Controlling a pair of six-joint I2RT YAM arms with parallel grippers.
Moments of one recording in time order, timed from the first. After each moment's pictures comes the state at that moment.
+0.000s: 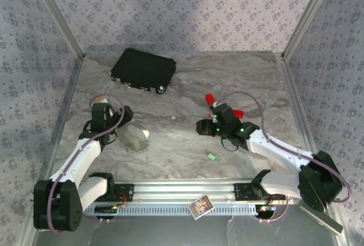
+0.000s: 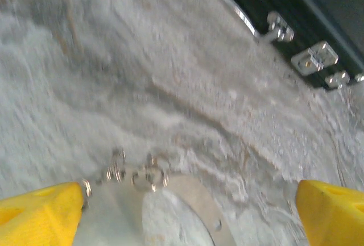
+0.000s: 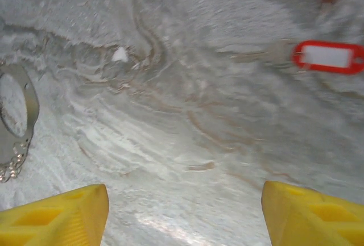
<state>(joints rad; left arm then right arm) -0.11 1.00 0.50 -0.24 0.02 -0.63 0.71 1.22 0.71 -0.31 -0.02 0.59</state>
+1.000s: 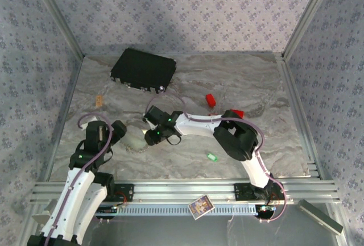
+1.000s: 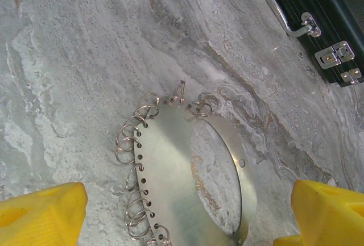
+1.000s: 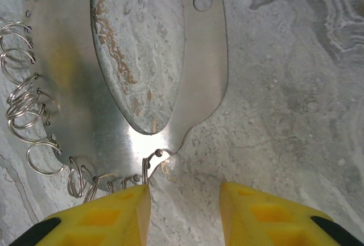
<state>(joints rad) -0.16 0.54 0.43 -0.64 -0.12 -0.81 1.04 2.09 1.48 -0.43 -0.17 0.41</state>
